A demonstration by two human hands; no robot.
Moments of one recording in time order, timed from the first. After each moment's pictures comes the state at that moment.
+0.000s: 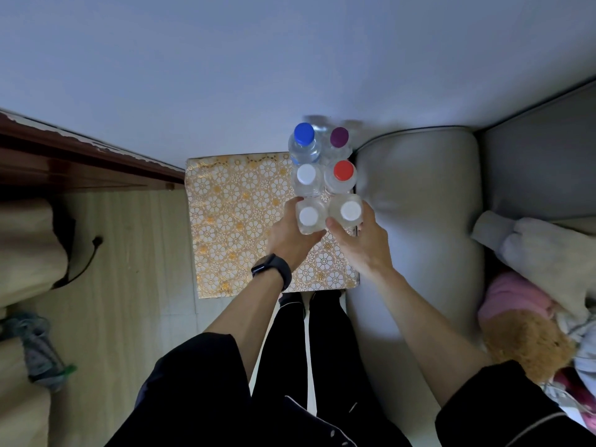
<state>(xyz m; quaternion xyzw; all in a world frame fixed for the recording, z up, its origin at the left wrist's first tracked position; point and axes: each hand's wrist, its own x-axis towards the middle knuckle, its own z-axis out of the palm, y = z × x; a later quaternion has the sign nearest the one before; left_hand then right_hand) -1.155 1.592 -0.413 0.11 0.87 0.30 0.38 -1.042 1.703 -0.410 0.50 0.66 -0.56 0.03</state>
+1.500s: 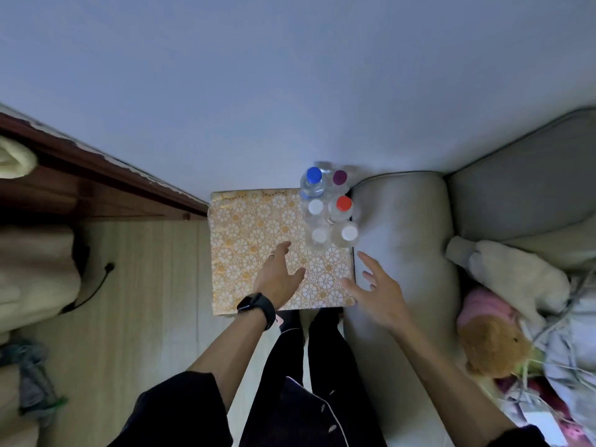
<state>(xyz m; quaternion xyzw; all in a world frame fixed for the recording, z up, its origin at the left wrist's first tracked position) -1.157 1.527 -0.342 0.17 0.87 0.23 0.40 -0.985 1.680 -0.308 0.48 0.66 -0.57 0.10</state>
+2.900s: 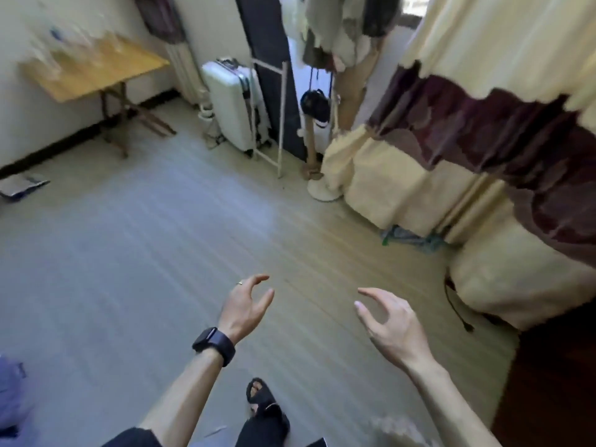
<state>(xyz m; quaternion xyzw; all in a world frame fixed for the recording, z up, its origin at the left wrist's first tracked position) -0.711 1.127 -0.105 -0.70 0.59 0.34 -0.22 -1.005 1.169 -0.064 -0.64 0.68 -0.22 0.26</state>
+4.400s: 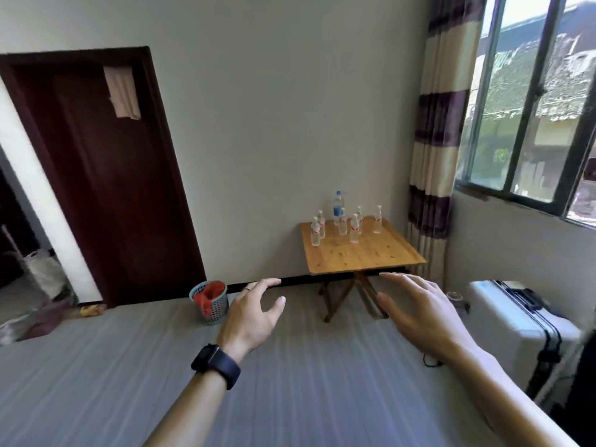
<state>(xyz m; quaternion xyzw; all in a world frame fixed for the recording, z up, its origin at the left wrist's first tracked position) 0.025 0.584 0.131 -0.81 0.42 -0.05 -0.41 -0.220 0.379 0.136 -0.88 0.28 -0.35 0.15</state>
